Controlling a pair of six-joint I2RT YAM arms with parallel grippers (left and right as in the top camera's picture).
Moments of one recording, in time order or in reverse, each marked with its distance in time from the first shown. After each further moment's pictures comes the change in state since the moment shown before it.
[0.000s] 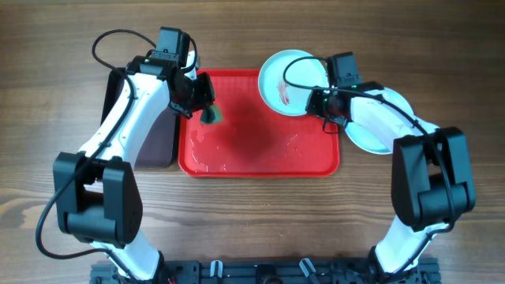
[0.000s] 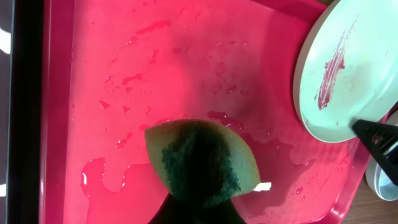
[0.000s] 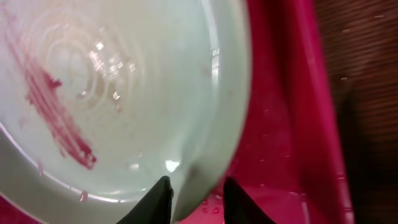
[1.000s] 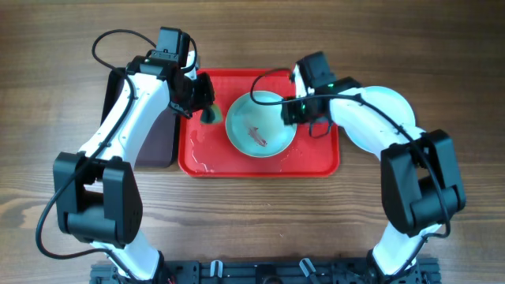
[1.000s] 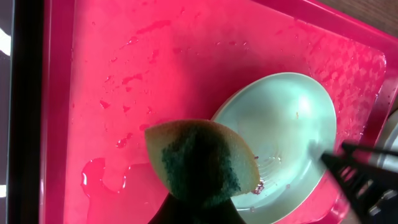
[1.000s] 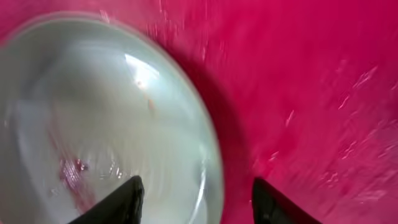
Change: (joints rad) left arm 0.000 0.000 0.000 0.000 0.000 0.000; right arm 0.128 -0.005 0.091 -0.116 -0.041 -0.349
